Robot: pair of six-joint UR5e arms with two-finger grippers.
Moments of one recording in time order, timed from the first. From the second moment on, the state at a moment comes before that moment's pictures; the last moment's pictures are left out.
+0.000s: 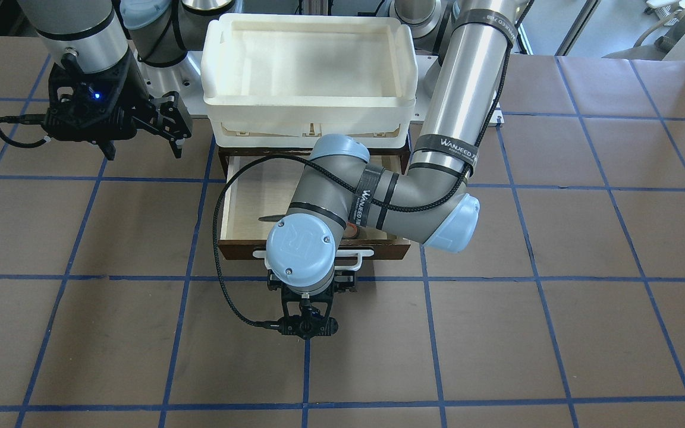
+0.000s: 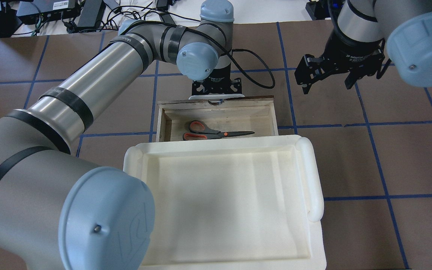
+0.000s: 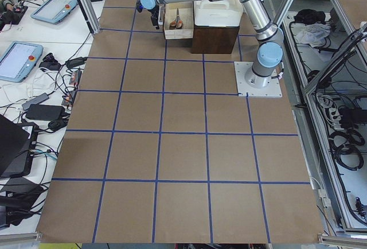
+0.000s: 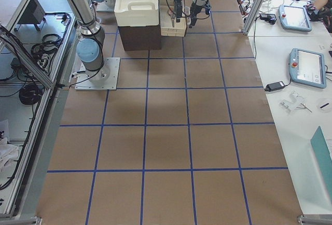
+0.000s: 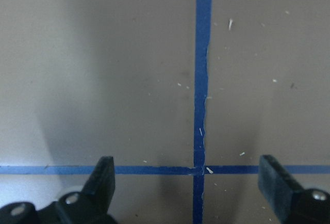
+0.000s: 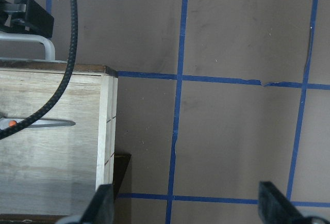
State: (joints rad) left arm -1.92 -2.27 -1.20 -1.44 1.56 -0.32; right arm 1.59 -1.59 1.62 -1.63 -1.58 -0.06
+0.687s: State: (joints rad) left arm -1.92 -2.18 -1.23 -1.51 1.56 -0.32; right arm 1.59 -1.59 1.62 -1.63 -1.58 -0.06
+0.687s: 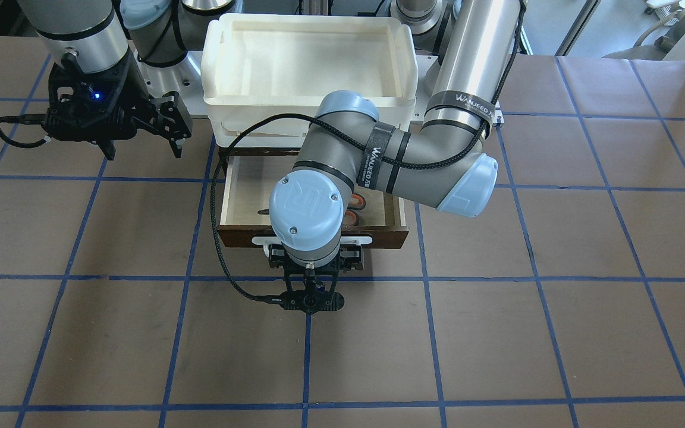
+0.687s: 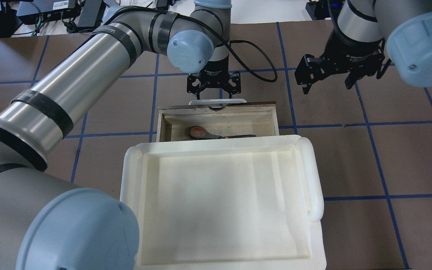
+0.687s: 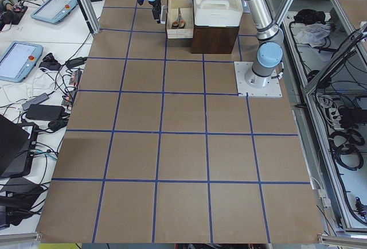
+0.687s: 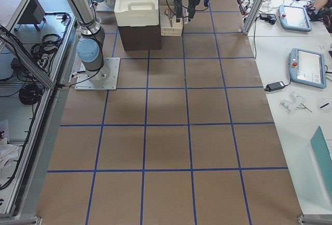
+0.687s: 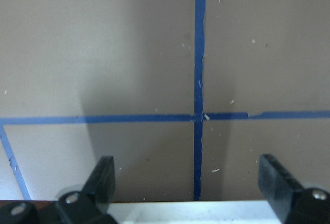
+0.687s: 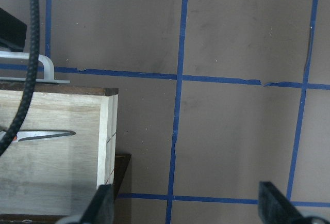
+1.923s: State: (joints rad) left arm -1.93 -2.01 -1.41 -1.74 1.52 -0.32; right arm 1.59 -1.59 1.62 -1.63 -1.58 -0.06
